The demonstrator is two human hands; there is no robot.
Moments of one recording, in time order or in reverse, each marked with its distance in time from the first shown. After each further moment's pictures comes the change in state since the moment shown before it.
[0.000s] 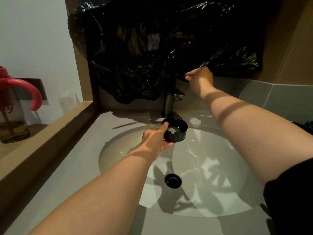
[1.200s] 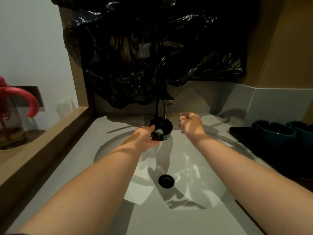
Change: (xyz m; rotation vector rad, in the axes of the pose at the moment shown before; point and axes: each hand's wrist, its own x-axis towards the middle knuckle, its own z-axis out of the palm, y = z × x) left_hand 0.004 0.025 0.008 -0.058 0.049 -0.119; right_hand -0.105 0.054 0.004 0.315 -0.141 0.313
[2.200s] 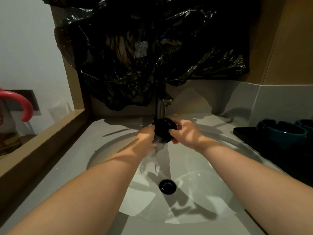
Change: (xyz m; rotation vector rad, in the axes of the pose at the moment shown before) left_hand 0.015 -0.008 0.015 0.303 0.107 0.037; right_hand -0.008 0.011 0.000 -0.293 -0.314 -0.129
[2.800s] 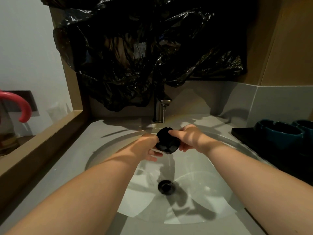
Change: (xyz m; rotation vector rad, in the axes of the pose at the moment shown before) left_hand -0.006 -0.009 -0.008 0.344 -0.156 -0.073; right_hand 0.001 0.003 -0.011 -0.026 -0.043 0.272
